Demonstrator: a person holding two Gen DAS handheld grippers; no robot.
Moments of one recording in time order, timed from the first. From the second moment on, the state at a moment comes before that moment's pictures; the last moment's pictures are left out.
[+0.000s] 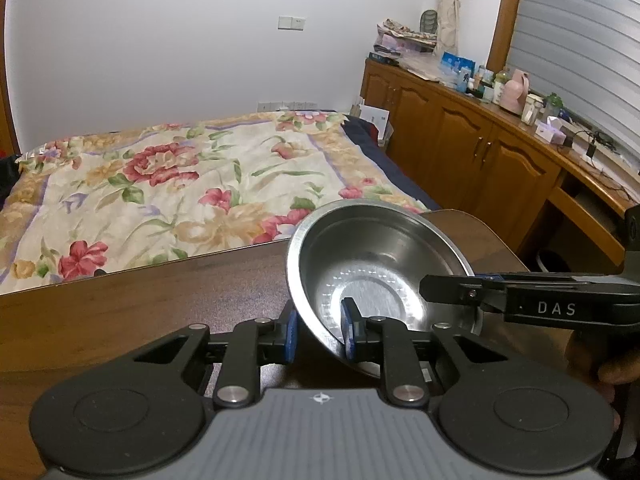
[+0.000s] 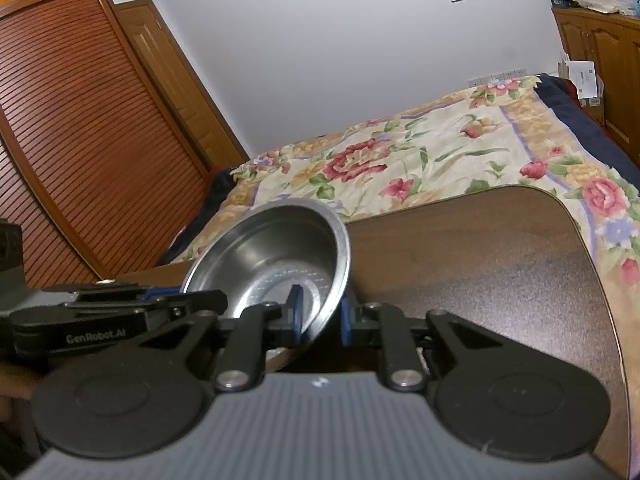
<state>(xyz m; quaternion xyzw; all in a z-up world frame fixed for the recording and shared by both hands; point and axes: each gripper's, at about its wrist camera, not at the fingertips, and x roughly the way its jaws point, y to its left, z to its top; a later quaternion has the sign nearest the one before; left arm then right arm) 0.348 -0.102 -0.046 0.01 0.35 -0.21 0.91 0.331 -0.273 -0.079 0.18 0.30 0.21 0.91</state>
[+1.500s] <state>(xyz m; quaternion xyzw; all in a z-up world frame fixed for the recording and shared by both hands) 0.246 -0.083 0.041 0.00 0.26 -0.25 0.93 0.249 -0.271 0.001 0.13 0.22 0.21 0.94</state>
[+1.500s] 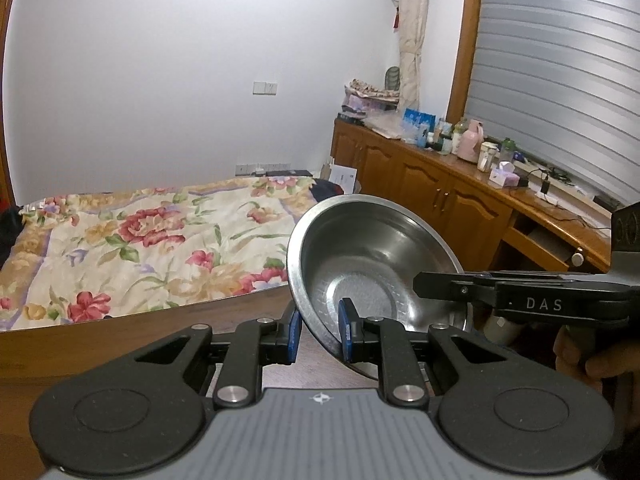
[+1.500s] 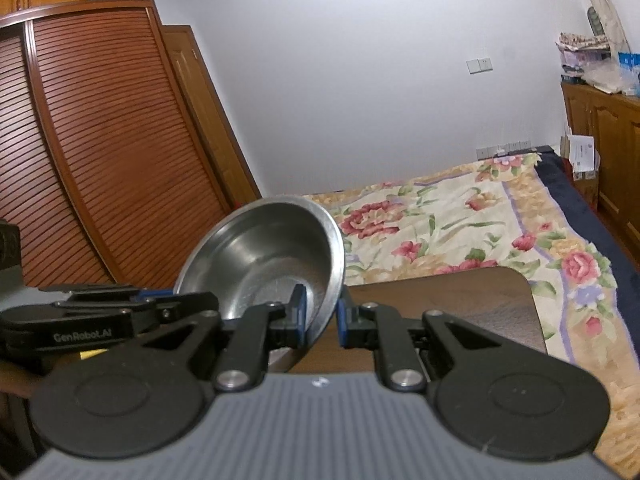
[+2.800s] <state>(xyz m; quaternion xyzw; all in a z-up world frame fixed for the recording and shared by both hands) 0.142 -0.061 -0.006 0.01 0.30 -0.26 0.92 0.162 -0.251 -0.042 0.12 0.27 0.21 0.93</state>
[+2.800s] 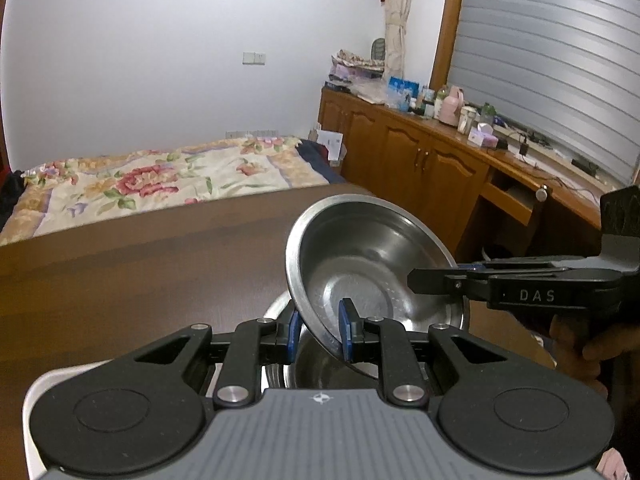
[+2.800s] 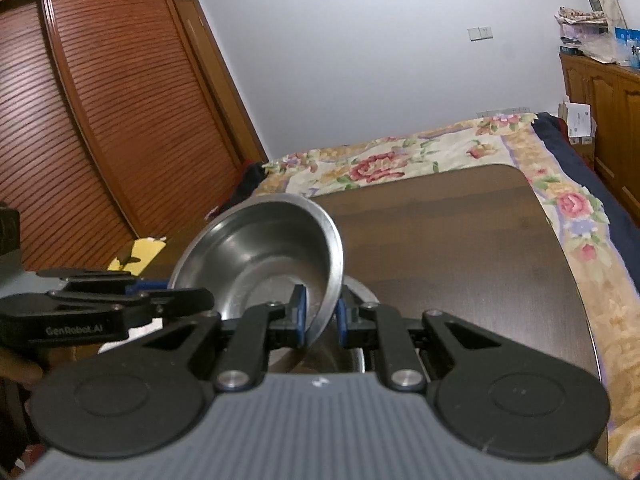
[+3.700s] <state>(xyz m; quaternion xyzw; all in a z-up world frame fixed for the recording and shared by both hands) 0.138 -0.065 -0.040 0.04 0.33 -0.25 0.91 0.149 -0.235 -0.058 0.02 0.27 0.18 0.95</state>
